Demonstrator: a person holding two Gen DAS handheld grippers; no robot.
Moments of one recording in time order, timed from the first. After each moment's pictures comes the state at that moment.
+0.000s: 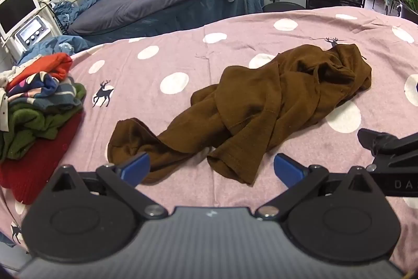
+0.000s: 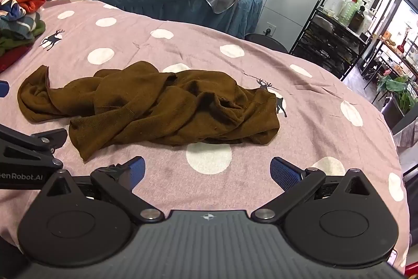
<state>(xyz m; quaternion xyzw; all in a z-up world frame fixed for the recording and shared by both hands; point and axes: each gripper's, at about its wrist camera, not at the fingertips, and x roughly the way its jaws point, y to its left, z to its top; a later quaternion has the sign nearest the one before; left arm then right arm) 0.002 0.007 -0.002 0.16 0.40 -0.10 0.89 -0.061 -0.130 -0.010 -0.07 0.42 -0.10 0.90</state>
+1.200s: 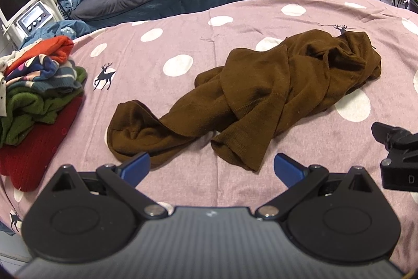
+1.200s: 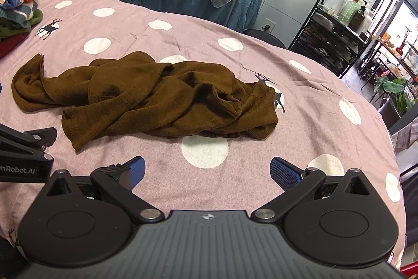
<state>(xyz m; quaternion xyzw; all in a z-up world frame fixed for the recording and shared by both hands) 0.009 0.009 -0.017 0.16 0.44 -0.09 0.88 -0.059 -0.130 -0.018 -0.08 0.43 -0.11 0.89</state>
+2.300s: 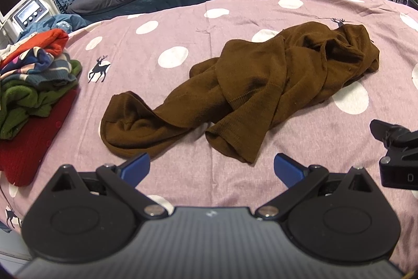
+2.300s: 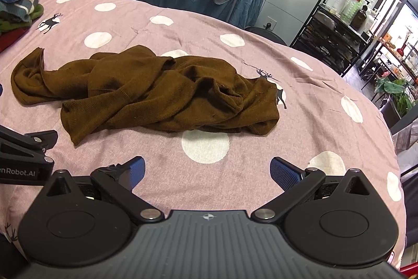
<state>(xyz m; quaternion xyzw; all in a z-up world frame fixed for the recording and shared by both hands) 0.007 0.010 -0.026 0.16 0.45 -0.09 0.88 -0.059 -0.128 -0.025 -0.08 0.43 -0.11 0.89</state>
